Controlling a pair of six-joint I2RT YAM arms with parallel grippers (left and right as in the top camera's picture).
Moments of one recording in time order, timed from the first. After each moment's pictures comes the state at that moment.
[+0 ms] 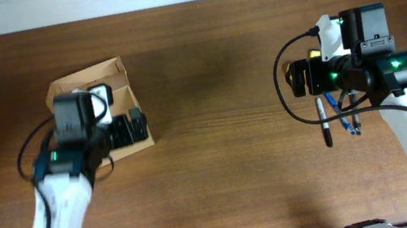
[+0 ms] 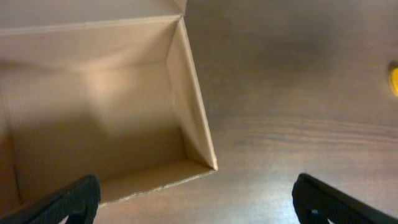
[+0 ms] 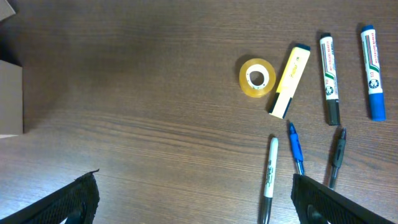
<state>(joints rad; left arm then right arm) -0.07 1.33 1.06 -0.71 0.18 -0.21 0.04 1.39 1.37 -0.99 -0.16 0.04</state>
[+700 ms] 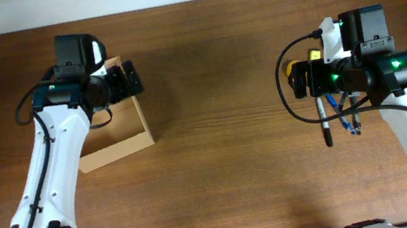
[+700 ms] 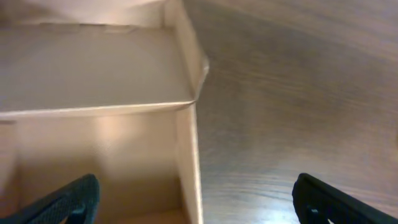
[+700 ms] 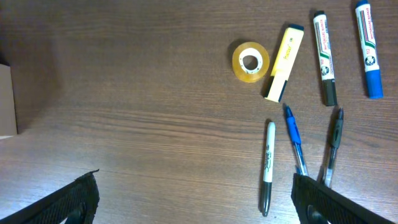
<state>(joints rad) -0.09 1.66 1.46 -0.83 0.08 -0.34 0.04 1.39 1.37 -1.03 -0.13 0.08</state>
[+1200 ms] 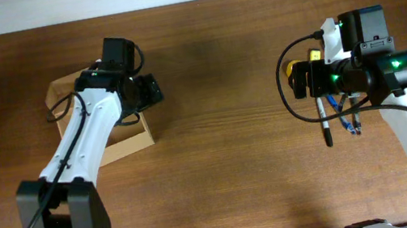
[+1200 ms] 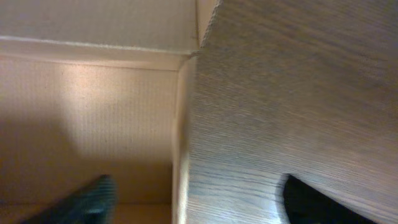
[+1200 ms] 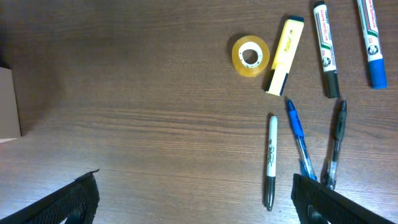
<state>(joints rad) -0.21 1.85 1.46 -0.86 -0.05 -0.54 0.04 1.39 1.37 -1.04 -0.13 0.12</state>
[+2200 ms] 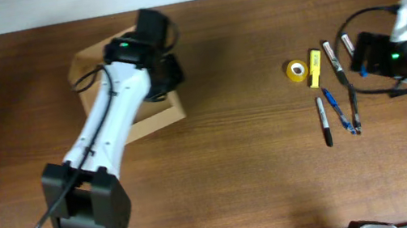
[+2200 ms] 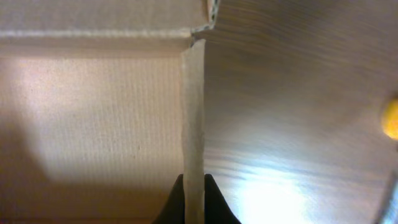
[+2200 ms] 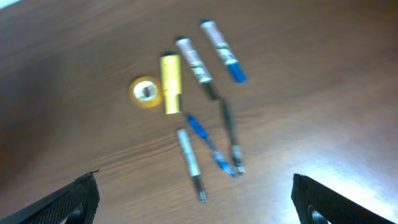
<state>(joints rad) -0.39 1.98 1.83 -1.09 0.00 -0.60 -0.24 1.39 1.59 -1.21 0.02 0.19</state>
